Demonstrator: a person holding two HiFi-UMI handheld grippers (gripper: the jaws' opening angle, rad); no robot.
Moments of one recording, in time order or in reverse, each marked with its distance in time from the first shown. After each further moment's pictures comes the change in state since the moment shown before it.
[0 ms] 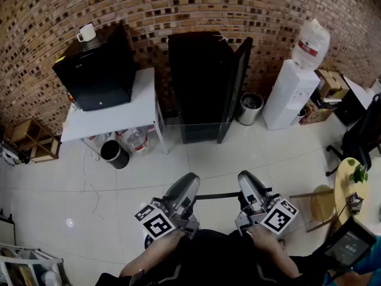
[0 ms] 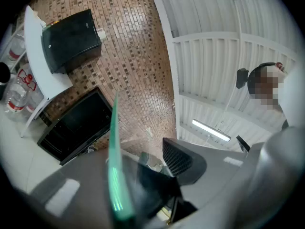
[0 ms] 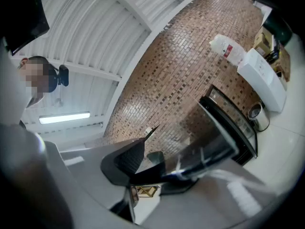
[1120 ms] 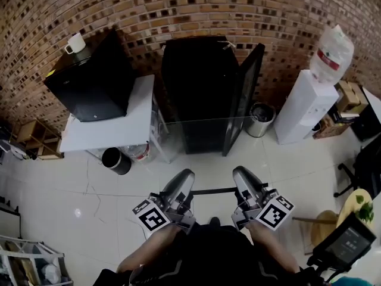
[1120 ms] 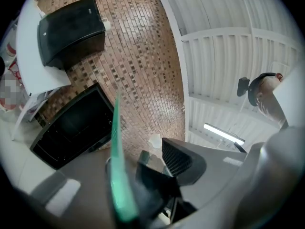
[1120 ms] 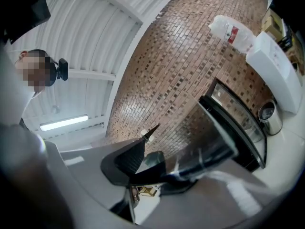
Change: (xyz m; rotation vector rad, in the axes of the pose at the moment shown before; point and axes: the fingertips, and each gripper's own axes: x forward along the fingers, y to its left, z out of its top) left arm 0.163 0.101 0.038 0.004 -0.058 0.078; right arm 0.134 -0.135 0.090 0.051 0.076 0.082
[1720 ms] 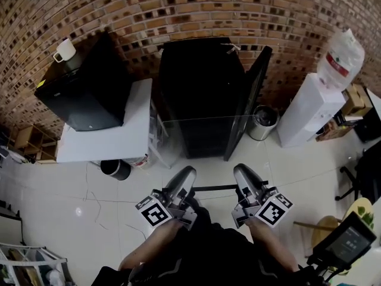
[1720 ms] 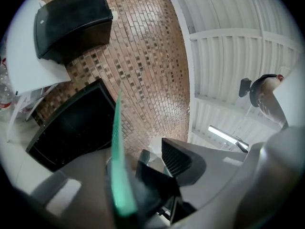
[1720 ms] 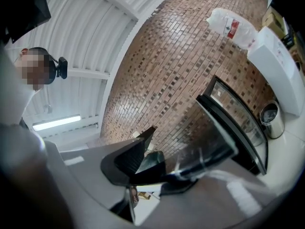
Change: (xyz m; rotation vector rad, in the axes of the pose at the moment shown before) left arm 0.068 0.079 0.036 -0.038 0.018 0.015; right arm 0.082 -0.064 0.022 0.005 -0.002 -0.034
